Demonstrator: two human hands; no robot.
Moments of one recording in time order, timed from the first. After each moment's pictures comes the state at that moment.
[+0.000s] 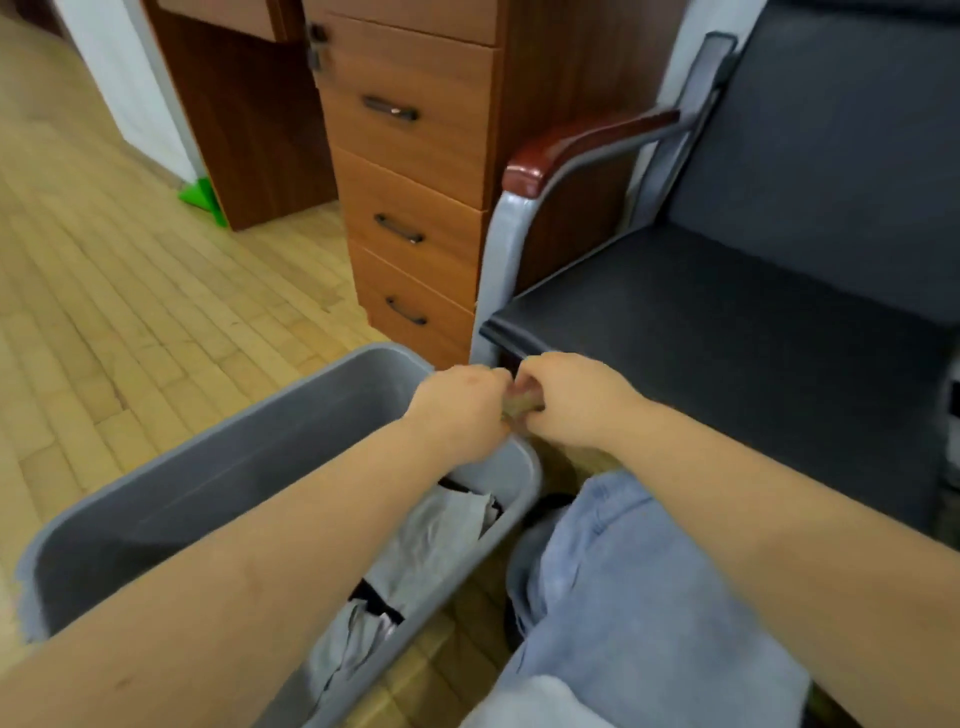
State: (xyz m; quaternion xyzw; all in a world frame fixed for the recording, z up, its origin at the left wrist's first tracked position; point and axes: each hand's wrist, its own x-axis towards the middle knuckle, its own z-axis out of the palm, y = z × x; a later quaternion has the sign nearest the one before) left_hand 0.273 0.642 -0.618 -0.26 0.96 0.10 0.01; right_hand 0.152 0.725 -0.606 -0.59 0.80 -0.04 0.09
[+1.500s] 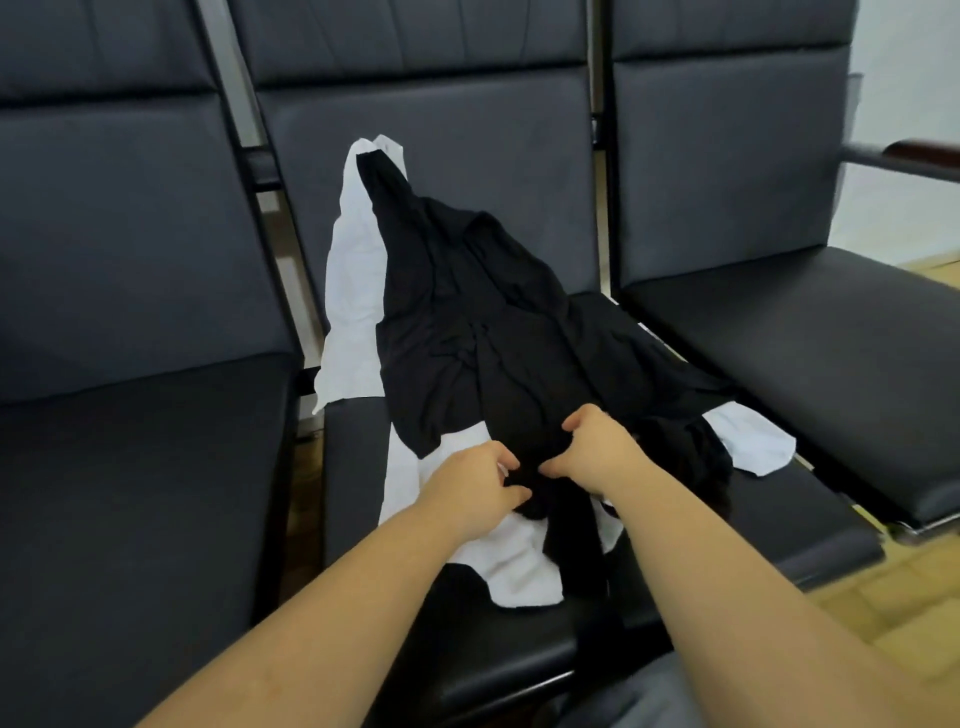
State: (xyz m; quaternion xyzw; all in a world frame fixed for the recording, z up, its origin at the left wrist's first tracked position) left_hand -0.097 1.105 -0.639 0.12 0.94 0.29 0.15; right_hand -0.102 1.258 -0.632 0.17 0.94 -0.29 0.08
